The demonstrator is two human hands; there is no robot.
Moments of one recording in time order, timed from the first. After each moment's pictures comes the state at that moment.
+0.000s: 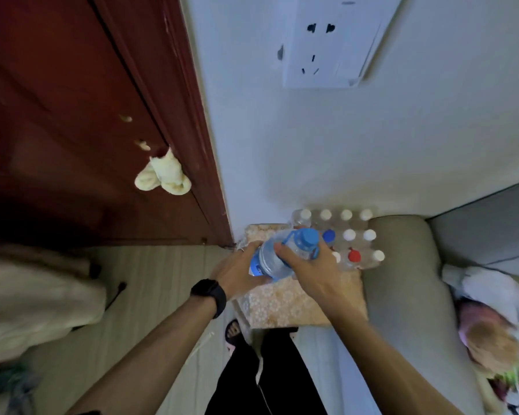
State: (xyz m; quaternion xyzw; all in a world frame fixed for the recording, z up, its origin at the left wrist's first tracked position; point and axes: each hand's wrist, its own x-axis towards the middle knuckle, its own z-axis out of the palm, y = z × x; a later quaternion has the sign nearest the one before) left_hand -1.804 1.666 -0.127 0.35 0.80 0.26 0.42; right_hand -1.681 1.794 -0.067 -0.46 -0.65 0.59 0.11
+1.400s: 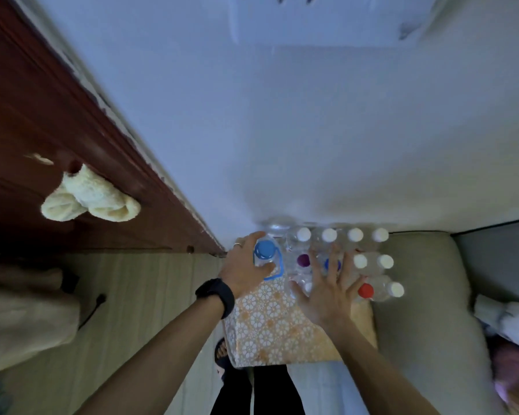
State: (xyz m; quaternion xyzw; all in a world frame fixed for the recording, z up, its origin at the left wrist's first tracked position) left_hand -1.841 1.768 -0.223 0.25 0.83 0.30 0.41; right_hand -1.661 1.888 -0.275 -0.42 -0.89 0.12 -0.14
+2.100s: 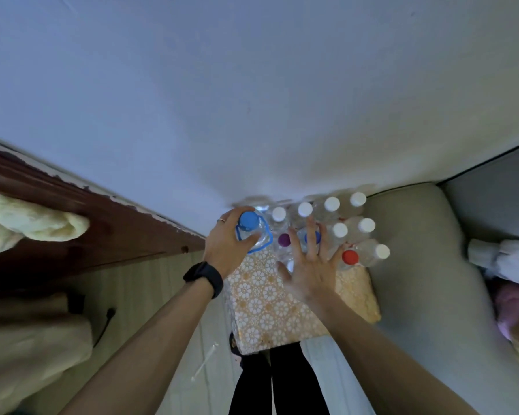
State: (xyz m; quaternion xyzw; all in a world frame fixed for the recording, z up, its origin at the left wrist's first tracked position) left_hand -1.841 1.803 -0.228 0.31 0.85 0.32 0.29; right_hand -1.660 1.893 -0.278 -0.41 -0.89 0.12 -0.16
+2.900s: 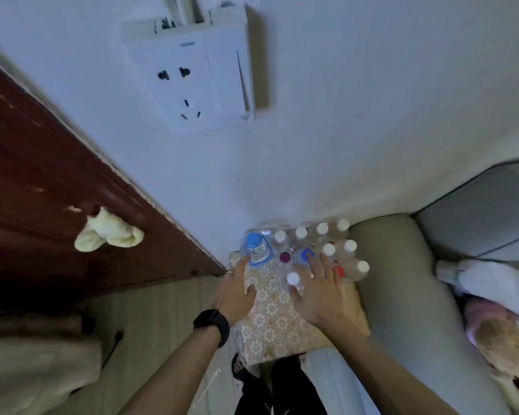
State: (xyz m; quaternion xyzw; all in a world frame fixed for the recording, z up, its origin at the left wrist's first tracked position) left_hand -1.789 1.734 -0.165 0.32 0.86 0.21 0.35; right_hand -1.629 1.870 -0.165 -0.39 -0.89 0.21 -0.11
